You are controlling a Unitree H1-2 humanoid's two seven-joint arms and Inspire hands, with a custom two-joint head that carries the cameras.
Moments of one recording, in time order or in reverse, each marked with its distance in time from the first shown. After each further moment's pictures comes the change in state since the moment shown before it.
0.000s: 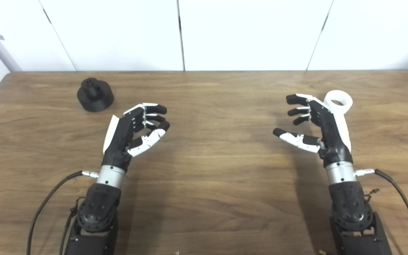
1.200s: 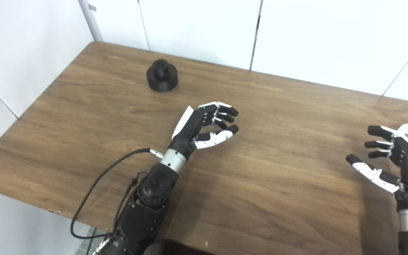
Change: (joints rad) left arm 0.000 -0.043 -0.038 0.070 0.021 -0.047 0.007; right arm 0.015 -0.071 -0.034 0.048 0.080 -0.037 0.020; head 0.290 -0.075
